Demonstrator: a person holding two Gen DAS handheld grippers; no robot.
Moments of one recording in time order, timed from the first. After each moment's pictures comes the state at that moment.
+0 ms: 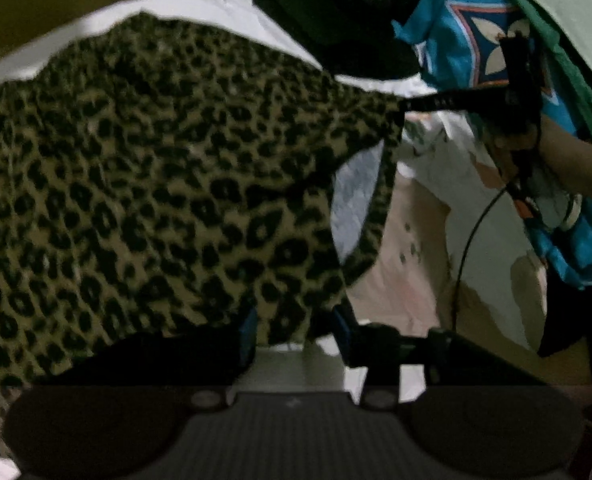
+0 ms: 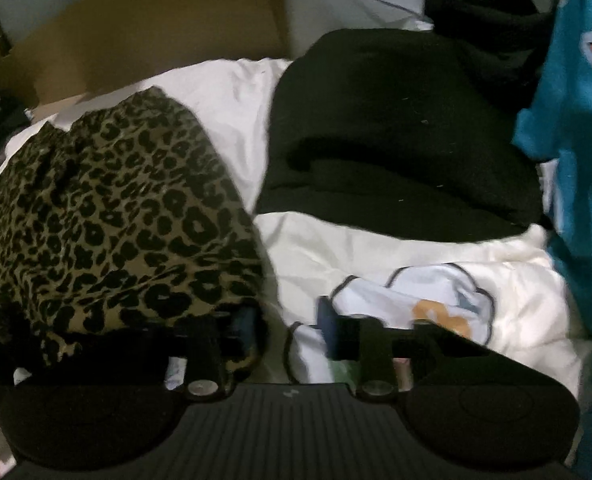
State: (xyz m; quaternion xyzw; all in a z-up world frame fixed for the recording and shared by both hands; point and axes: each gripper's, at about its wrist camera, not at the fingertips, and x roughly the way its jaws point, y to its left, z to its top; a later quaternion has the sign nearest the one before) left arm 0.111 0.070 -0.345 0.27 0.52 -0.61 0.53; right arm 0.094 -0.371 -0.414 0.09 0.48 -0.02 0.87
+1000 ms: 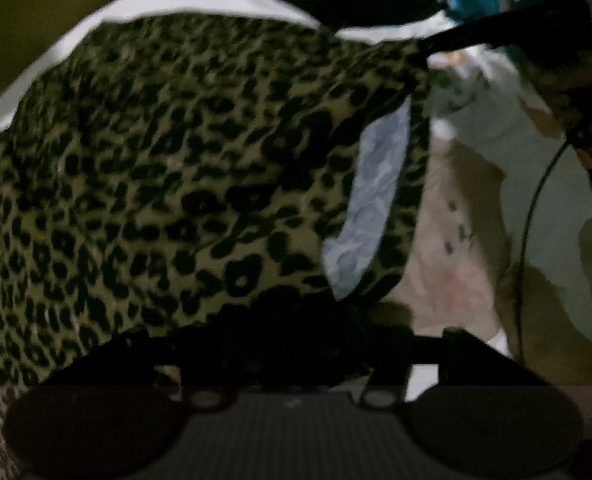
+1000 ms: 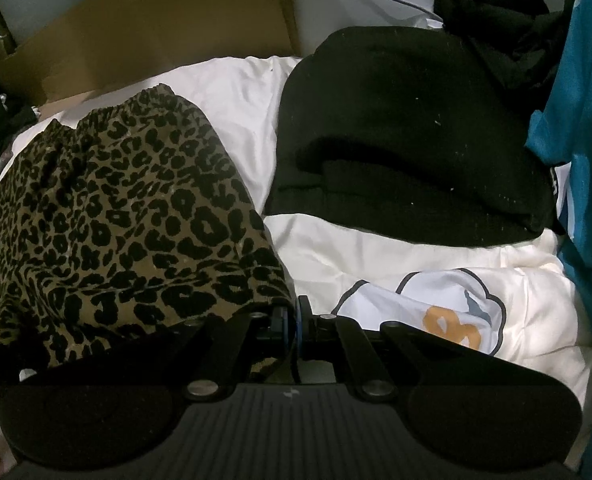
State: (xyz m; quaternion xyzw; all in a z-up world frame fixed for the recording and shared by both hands) left arm 0.071 0.019 -0.367 0.42 0.47 -0.56 0.53; right arm 0.096 -0.368 -0.413 0.09 0.49 -0.02 0.87
